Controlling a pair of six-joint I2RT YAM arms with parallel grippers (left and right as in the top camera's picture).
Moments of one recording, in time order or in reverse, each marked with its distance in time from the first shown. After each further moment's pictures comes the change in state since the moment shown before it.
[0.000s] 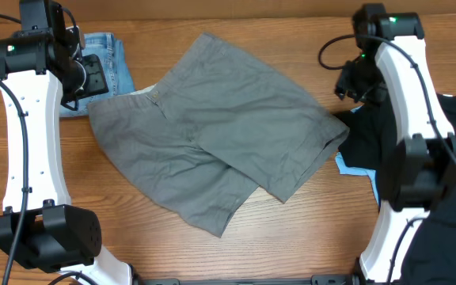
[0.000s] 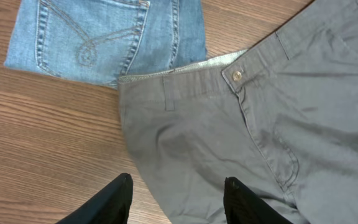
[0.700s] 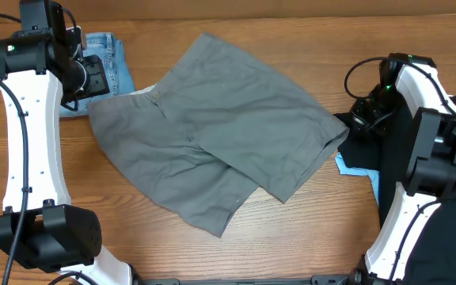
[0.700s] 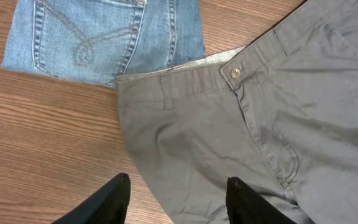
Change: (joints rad) left arm 0.000 0.000 0.000 -0.005 0.008 0.018; right arm -0.216 0.145 -0.307 0.235 -0.296 -0.129
